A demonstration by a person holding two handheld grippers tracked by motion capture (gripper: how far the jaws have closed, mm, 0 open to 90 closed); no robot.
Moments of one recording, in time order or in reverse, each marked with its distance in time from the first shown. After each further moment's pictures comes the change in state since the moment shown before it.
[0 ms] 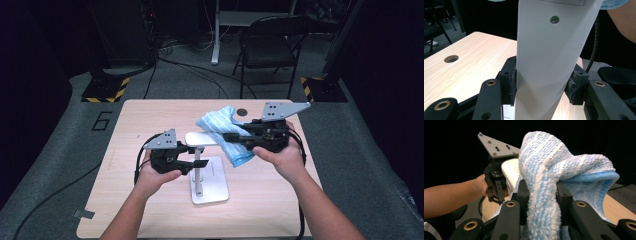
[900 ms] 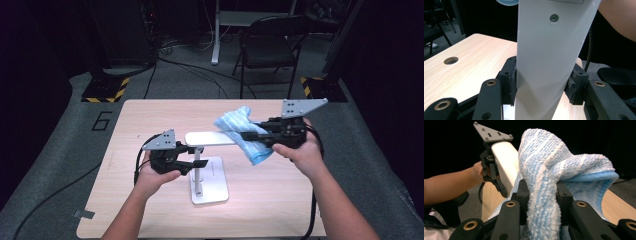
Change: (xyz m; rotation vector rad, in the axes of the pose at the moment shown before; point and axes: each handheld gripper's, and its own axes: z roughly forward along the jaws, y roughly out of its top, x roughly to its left) left arm 0.001 -0.002 0.000 -0.017 -0.010 0.001; right arm -0.032 -0.018 -0.038 0.031 0.029 0.006
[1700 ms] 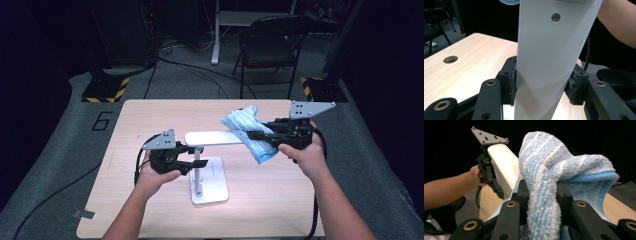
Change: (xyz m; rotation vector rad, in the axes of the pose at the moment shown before) left arm 0.000 -0.002 -0.001 -0.010 0.004 -0.016; right arm -0.006 -0.011 -0.007 -0.055 -0.018 0.014
